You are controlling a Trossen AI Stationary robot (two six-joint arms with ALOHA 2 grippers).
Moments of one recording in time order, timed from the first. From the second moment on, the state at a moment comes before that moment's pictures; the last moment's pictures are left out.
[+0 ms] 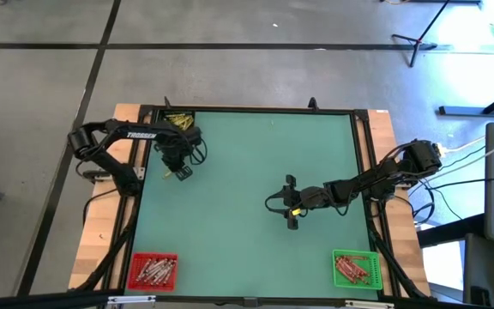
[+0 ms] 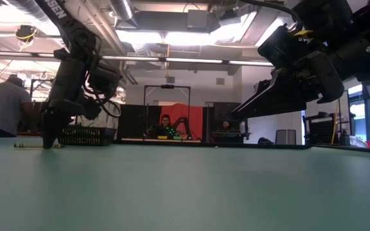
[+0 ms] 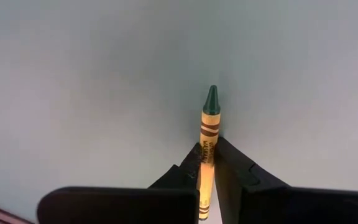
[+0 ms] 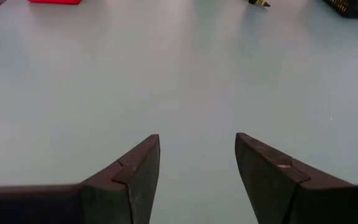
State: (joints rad) left arm 0.57 1.53 0.72 -0.95 0.00 -0.18; right arm 0.26 1.59 0.48 0.63 0.22 0.07
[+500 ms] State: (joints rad) left arm 0.47 1.44 0.99 -1.04 -0.19 -0.09; right arm 0.26 1.59 0.48 0.63 0.22 0.07
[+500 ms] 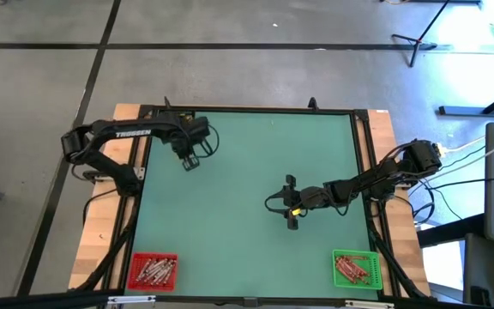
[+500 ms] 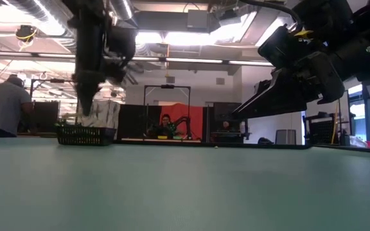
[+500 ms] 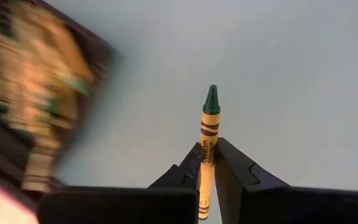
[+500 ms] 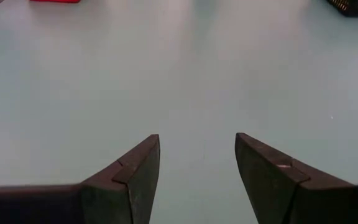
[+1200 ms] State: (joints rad) left arm 0.71 1.42 0.95 -0.77 -0.47 0.17; right arm 0.26 1.59 0.48 0.63 0.22 0.07
